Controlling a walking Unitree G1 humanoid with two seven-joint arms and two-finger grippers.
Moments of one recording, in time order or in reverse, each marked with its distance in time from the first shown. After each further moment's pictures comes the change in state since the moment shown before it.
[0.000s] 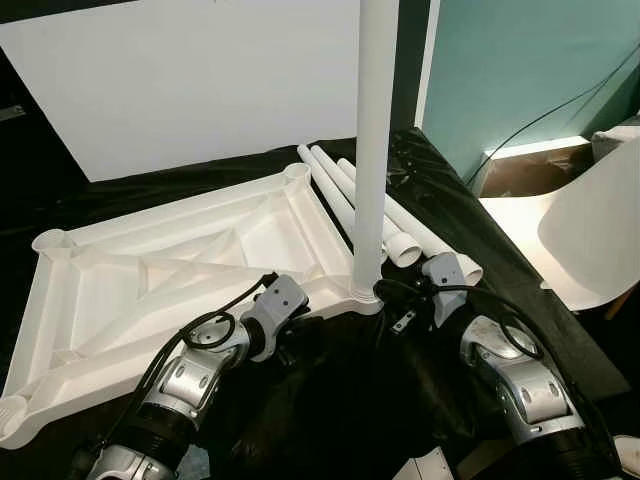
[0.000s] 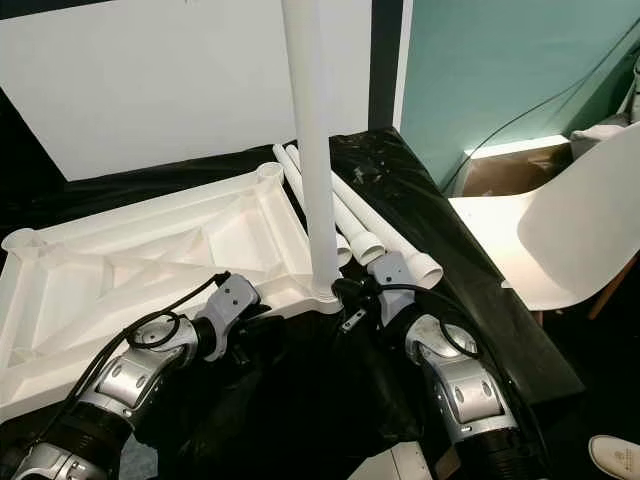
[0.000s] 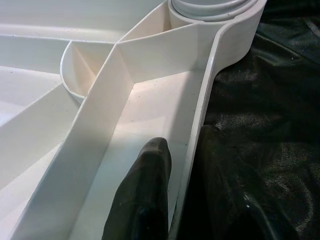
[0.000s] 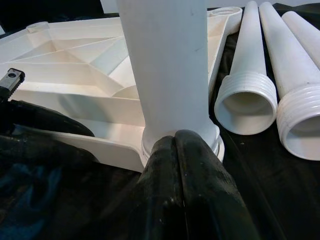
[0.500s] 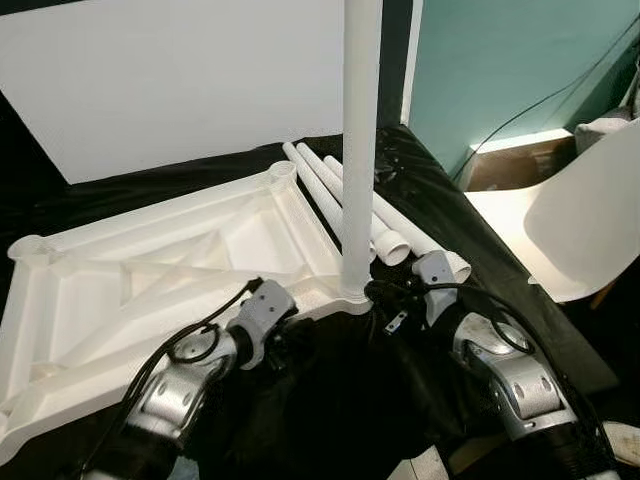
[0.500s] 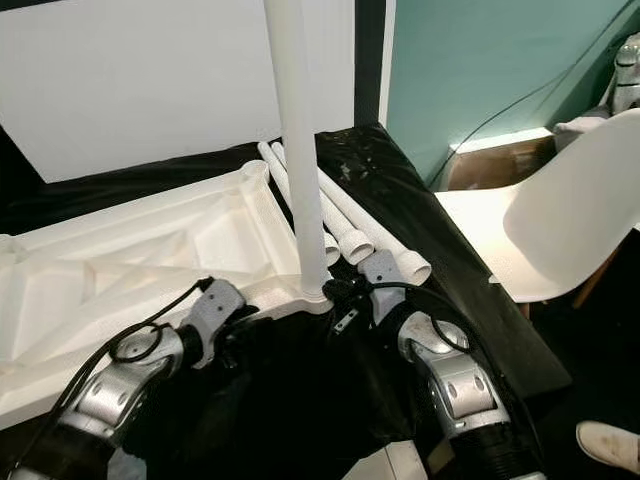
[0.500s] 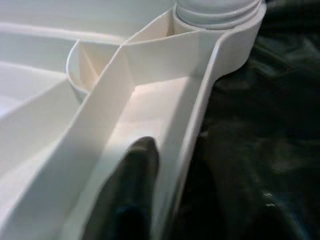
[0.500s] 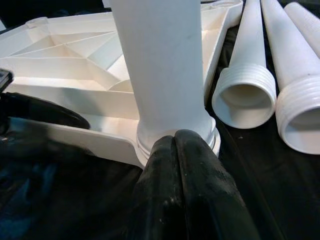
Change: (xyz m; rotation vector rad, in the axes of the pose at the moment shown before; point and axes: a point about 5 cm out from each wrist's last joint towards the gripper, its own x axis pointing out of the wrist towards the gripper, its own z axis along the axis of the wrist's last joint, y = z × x) left arm -0.027 -0.009 -0.001 -0.042 -0.141 0.014; right arm 0.002 0.007 0.001 -0.005 0.006 0.040
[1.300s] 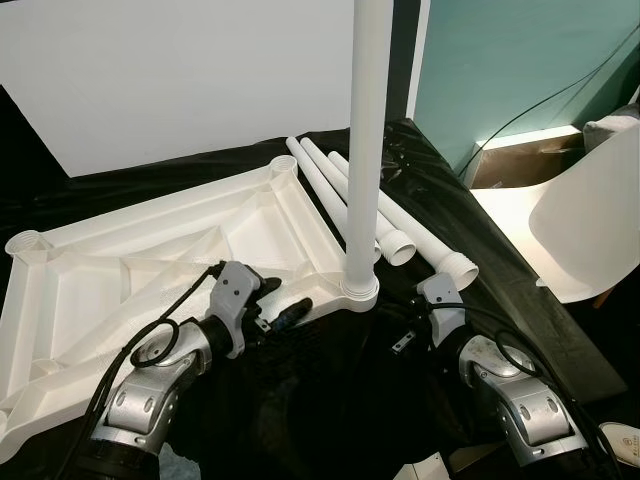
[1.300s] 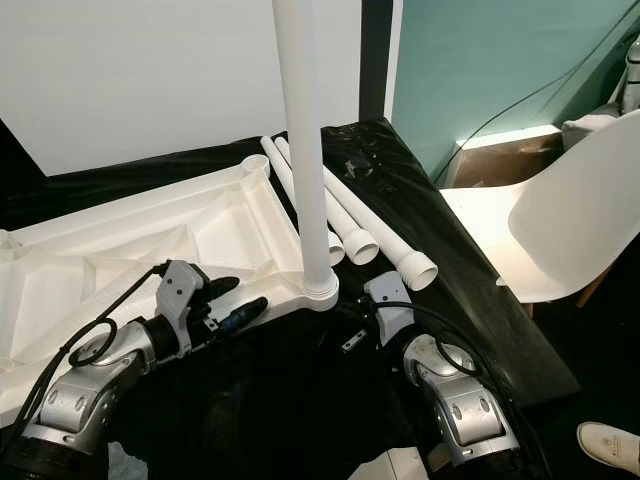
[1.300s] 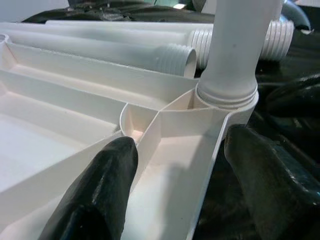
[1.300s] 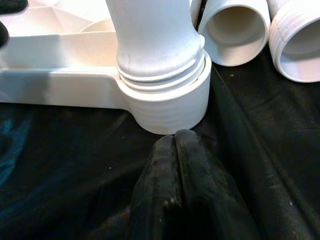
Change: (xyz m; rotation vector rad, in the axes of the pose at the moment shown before) left arm -0.020 0.011 0.028 -0.043 -0.196 0.032; right arm -0.013 0.006 -0.019 0.041 0.125 -0.054
